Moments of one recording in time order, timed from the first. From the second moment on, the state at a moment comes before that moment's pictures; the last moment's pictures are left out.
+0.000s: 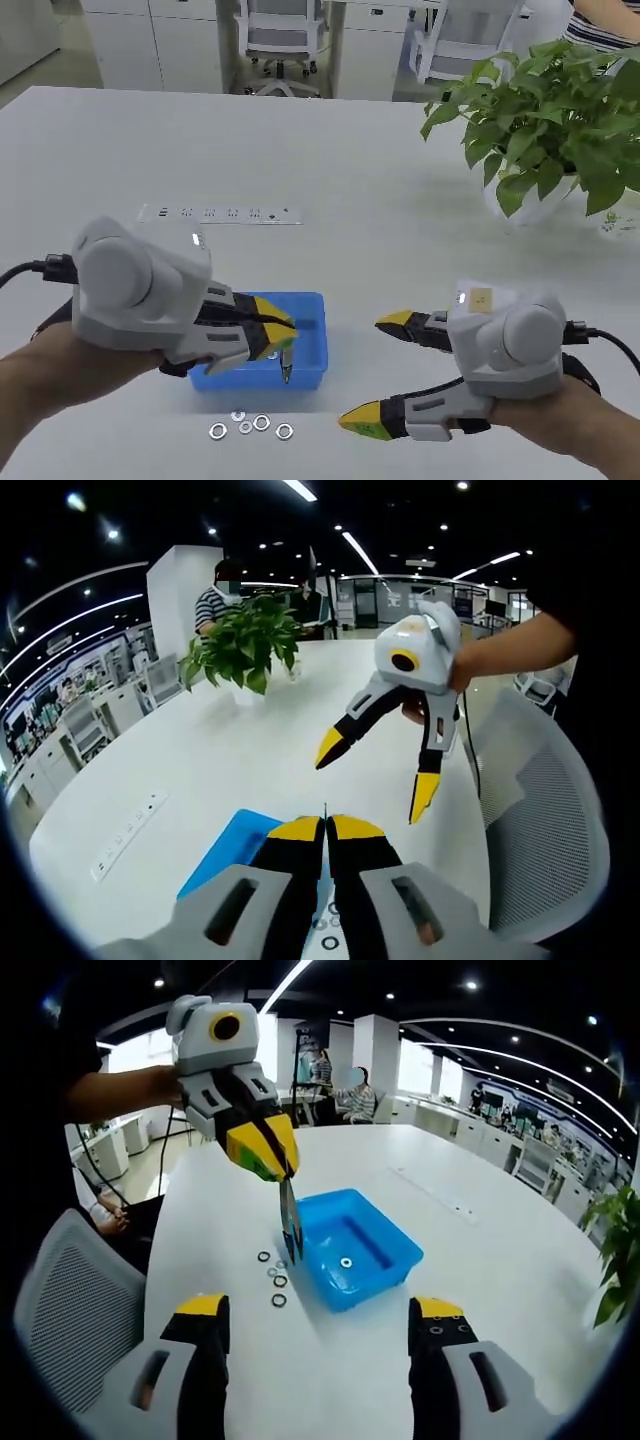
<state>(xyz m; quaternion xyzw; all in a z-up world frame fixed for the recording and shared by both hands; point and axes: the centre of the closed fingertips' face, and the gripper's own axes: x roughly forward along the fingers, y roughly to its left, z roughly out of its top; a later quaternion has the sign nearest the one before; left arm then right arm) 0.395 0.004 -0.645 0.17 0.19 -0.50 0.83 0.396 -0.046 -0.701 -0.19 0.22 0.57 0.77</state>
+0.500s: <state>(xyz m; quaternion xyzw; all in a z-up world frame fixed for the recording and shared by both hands) 0.389 -0.001 -0.663 0.17 0.20 -0.51 0.82 0.382 -0.054 -0.715 -0.19 0.23 0.58 0.76</state>
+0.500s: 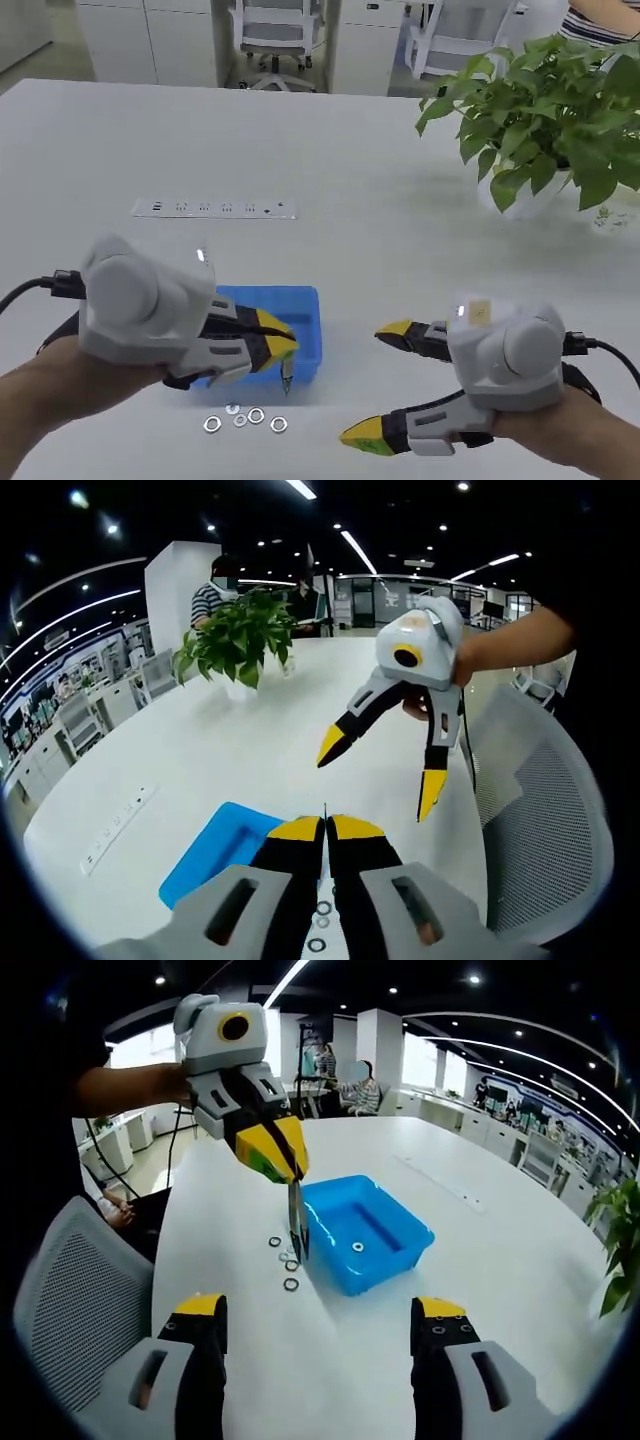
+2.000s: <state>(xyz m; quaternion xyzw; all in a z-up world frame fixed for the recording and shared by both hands) 0.374 -0.004 -0.704 0.15 0.24 -0.52 0.80 0.361 -0.036 -0.739 -0.20 0.25 0.61 0.73</state>
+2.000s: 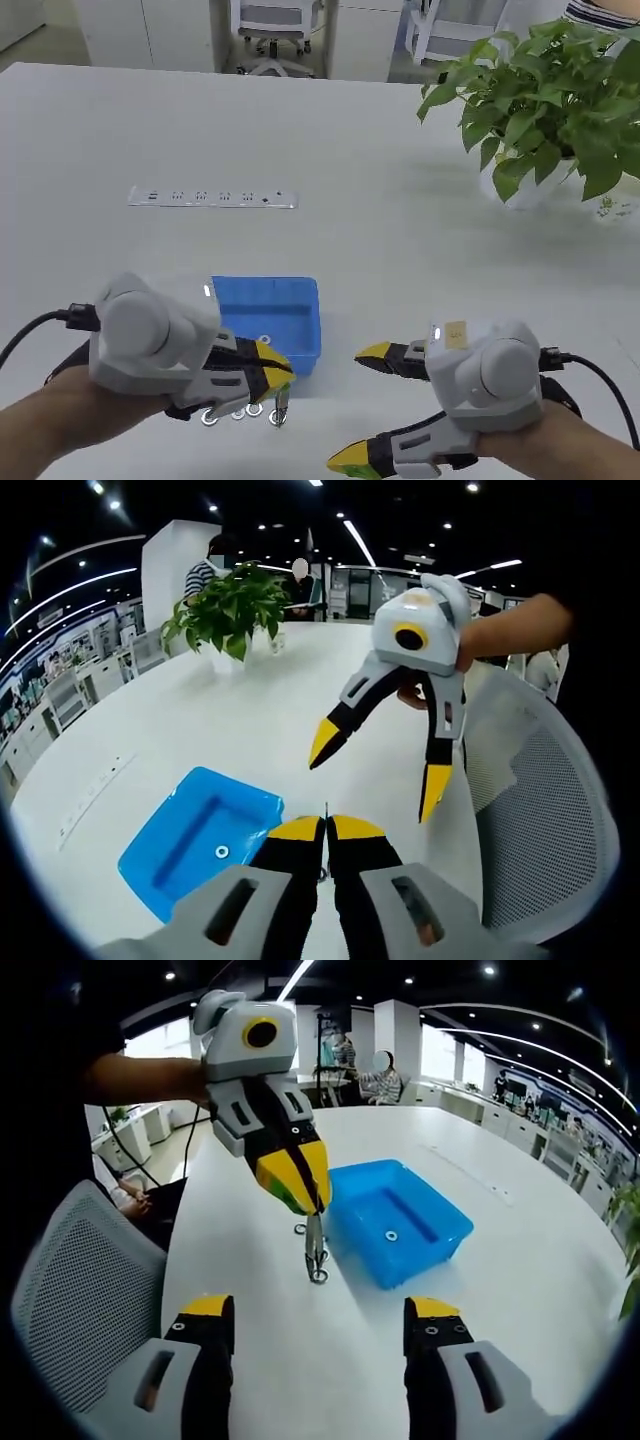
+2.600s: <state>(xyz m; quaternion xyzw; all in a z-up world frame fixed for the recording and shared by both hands) 0.370 -0.004 -0.705 0.15 0.25 -0.55 0.78 0.360 -0.006 -0.745 -0.25 0.21 0.66 0.67</state>
